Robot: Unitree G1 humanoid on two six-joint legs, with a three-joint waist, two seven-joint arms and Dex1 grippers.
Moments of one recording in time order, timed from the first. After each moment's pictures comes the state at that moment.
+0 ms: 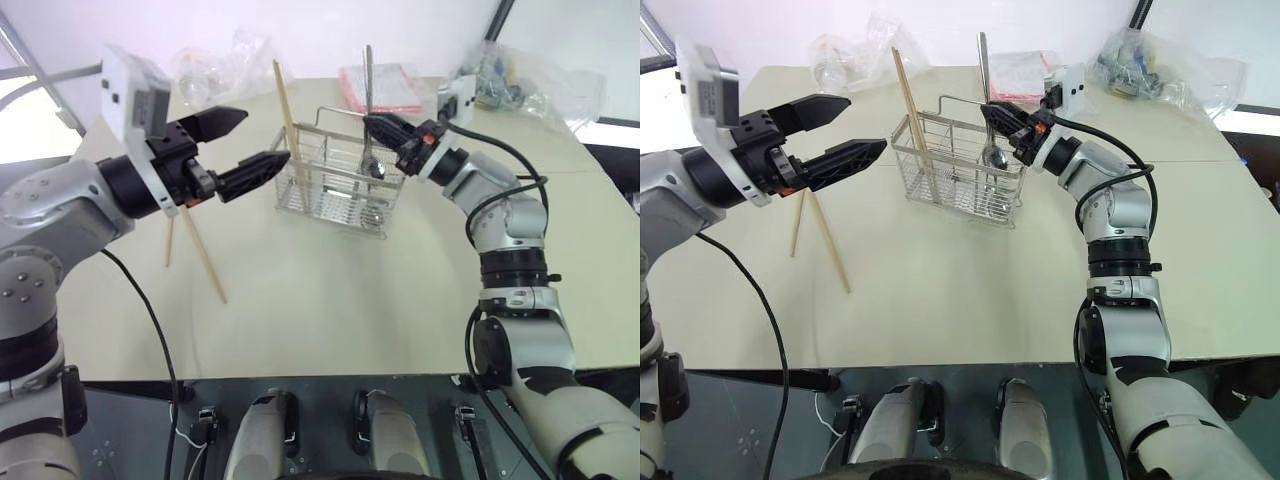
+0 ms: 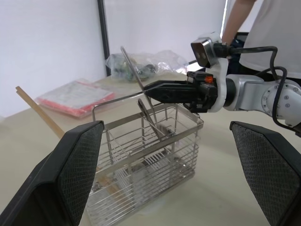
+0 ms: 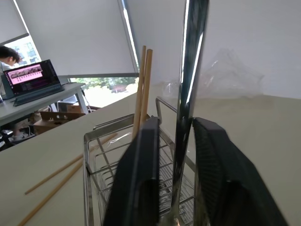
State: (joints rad) left arm -0.64 0.82 0.26 -0.49 -1.09 0.91 -0.41; right arm -0.94 -0.33 -0.17 0.44 0.45 0.40 0.78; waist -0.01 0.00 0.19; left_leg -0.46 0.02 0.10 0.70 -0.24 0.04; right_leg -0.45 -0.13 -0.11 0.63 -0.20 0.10
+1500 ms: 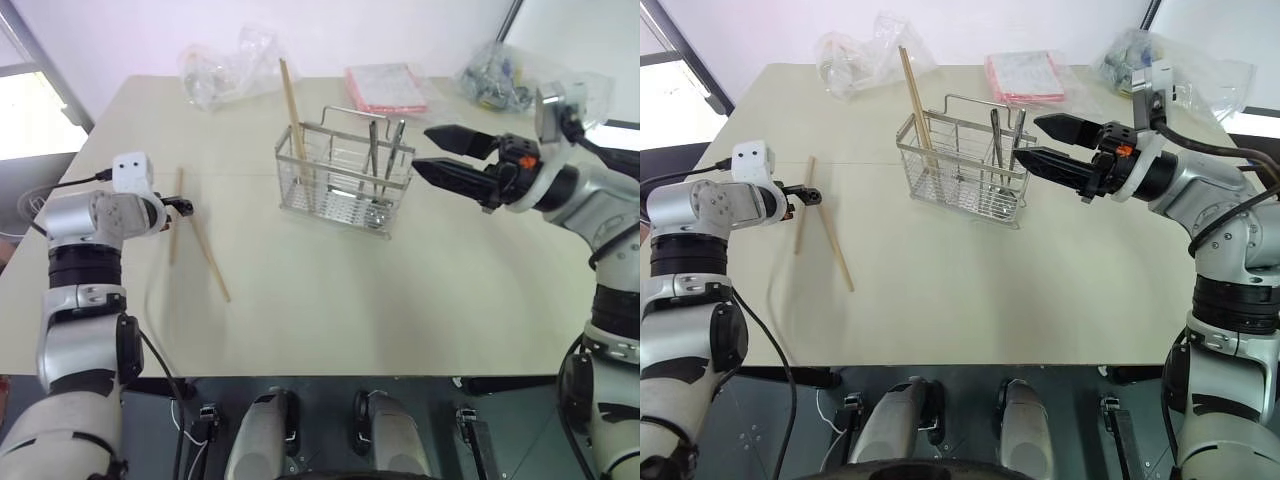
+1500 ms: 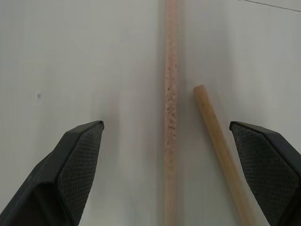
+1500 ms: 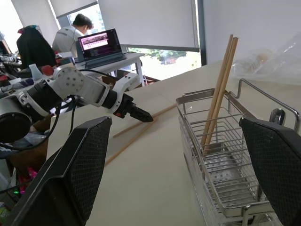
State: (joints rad) left arm -0.93 0.59 0.20 0.59 -0.38 1.08 -0.02; right arm -0.69 -0.71 -0.27 -0.08 0.81 0.82 0.98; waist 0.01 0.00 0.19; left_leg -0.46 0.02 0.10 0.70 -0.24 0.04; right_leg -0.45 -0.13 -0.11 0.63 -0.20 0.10
